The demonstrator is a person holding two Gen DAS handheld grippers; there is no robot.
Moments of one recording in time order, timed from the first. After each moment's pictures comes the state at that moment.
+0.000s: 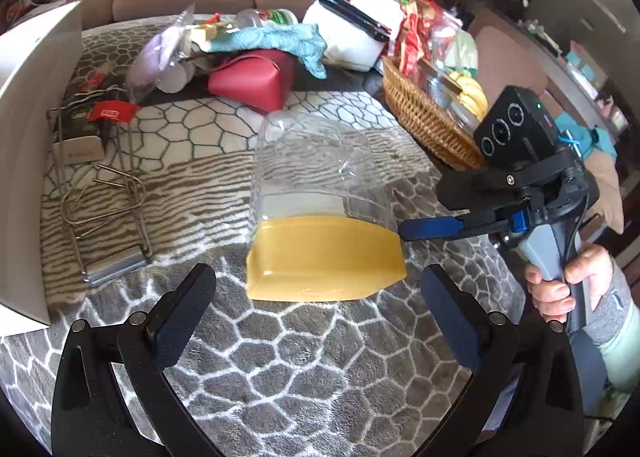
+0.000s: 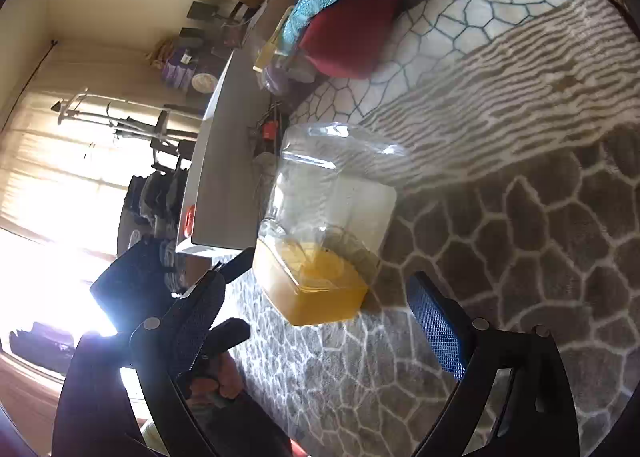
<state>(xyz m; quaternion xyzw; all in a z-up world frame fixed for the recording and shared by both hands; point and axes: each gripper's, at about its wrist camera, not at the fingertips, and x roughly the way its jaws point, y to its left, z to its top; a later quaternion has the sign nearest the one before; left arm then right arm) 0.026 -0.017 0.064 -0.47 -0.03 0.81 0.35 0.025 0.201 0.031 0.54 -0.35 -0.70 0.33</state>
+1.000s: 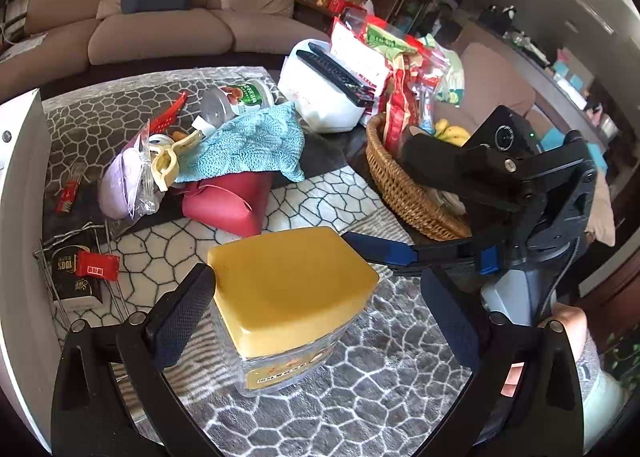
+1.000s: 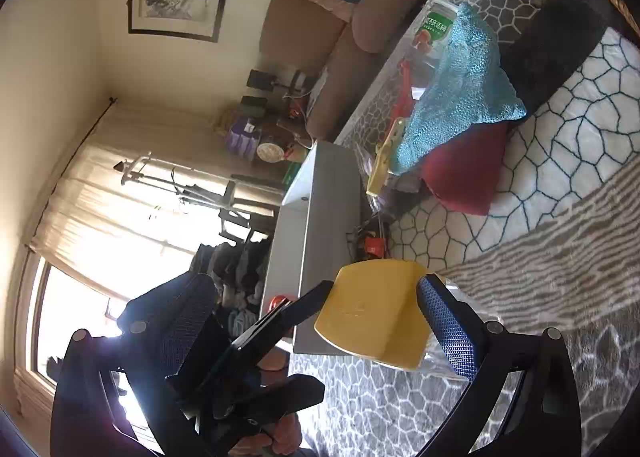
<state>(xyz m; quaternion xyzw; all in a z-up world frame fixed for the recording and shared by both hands) -0.056 0.011 0.143 -0.44 -0.05 0.82 0.36 -0.047 0.190 0.094 0.40 -0.46 -0.71 0.35</state>
